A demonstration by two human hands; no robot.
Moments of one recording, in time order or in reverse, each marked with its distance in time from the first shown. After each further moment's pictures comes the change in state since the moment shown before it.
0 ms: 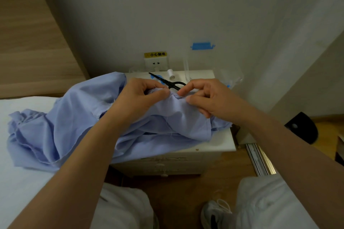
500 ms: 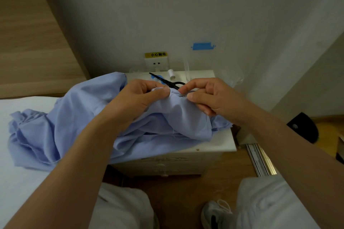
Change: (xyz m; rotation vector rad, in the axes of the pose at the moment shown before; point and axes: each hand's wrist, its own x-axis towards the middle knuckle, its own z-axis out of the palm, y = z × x) left_hand -0.003 0.001 -0.007 -0.249 -0.169 -0.091; right_hand -0.001 -0.002 -0.002 0.149 -0.037 0.032
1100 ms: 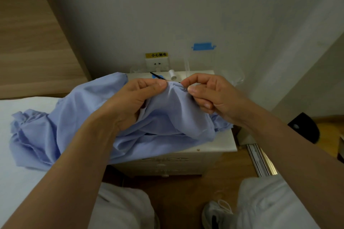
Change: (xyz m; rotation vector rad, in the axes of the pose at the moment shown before) left_hand 0.001 0.008 0.005 -0.347 -0.013 -0.051; right_hand 0.003 0.003 0.000 0.215 0.007 -0.058
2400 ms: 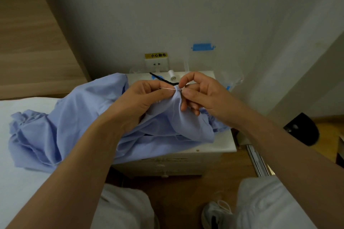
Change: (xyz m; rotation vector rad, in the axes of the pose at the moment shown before) left_hand -0.002 0.001 0.010 0.182 -0.010 0.055; right_hand 0.004 0.003 0.009 -0.078 -0.020 -0.064
